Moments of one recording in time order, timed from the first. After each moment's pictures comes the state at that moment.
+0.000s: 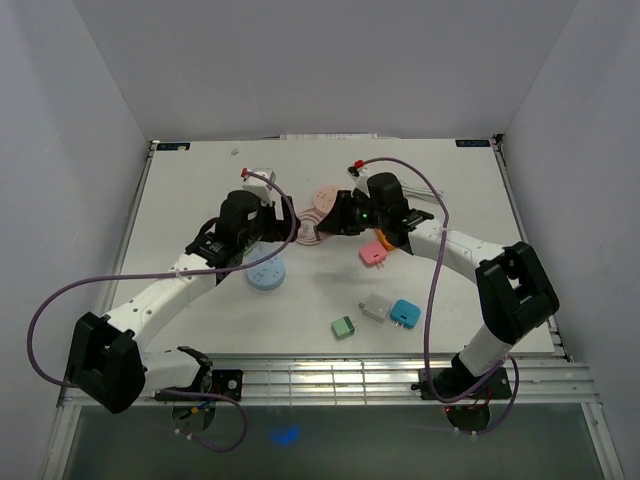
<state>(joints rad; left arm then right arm) -0.53 1.21 0.86 -0.07 -0.05 -0.26 0.60 1.63 1.06 0.10 -0.43 0.56</state>
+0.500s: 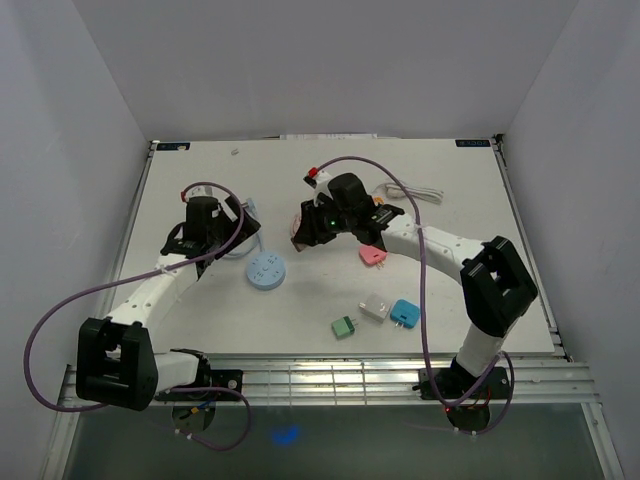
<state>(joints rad) -0.19 1.23 0.78 -0.21 0.01 -0.72 0.77 1.72 1.26 -0.11 -0.33 0.32</state>
